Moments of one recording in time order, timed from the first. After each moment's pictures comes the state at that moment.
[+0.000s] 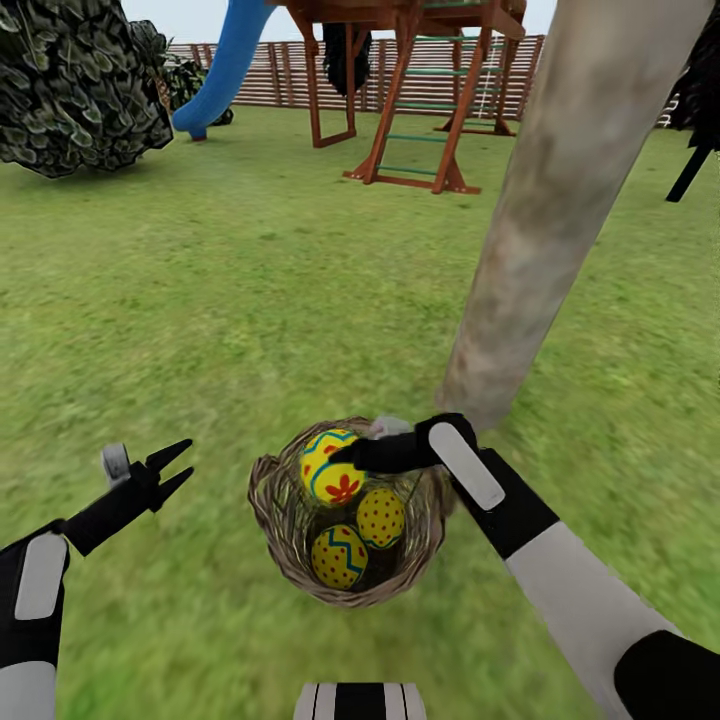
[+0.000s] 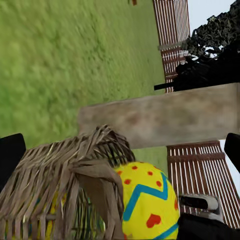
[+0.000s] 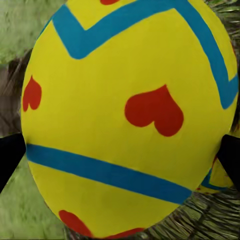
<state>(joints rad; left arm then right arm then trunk) -0.53 0.14 0.61 -1.16 0.66 0.98 -0.73 -0.91 0.00 0.52 -1.14 -1.16 1.01 -0.29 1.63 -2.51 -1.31</state>
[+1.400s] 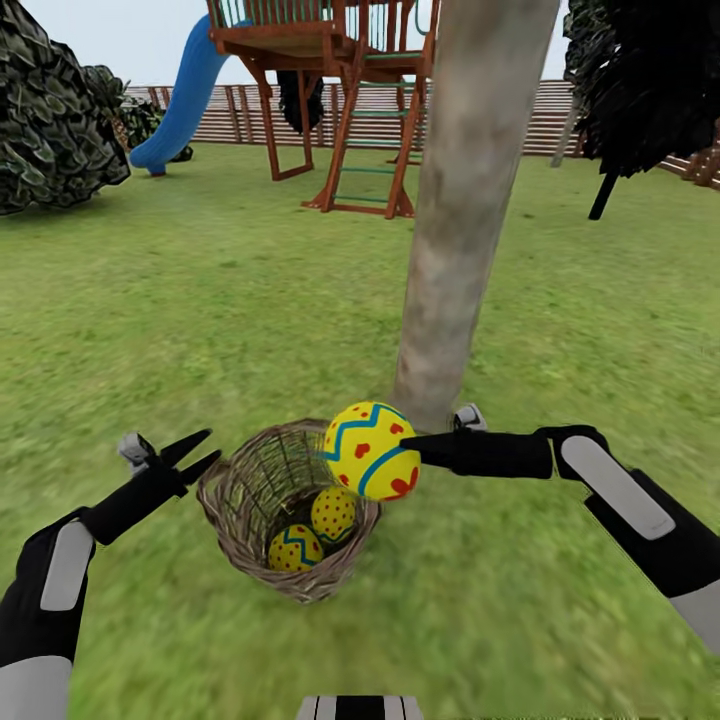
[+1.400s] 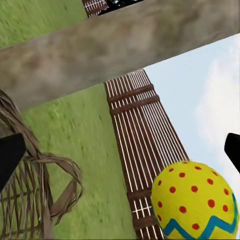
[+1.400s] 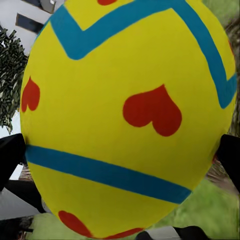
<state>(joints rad) -0.53 0.13 0.49 -1.17 0.67 0.98 -0.98 -0.80 -0.48 0.52 -1.44 -1.50 1.00 0.40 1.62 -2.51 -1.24</state>
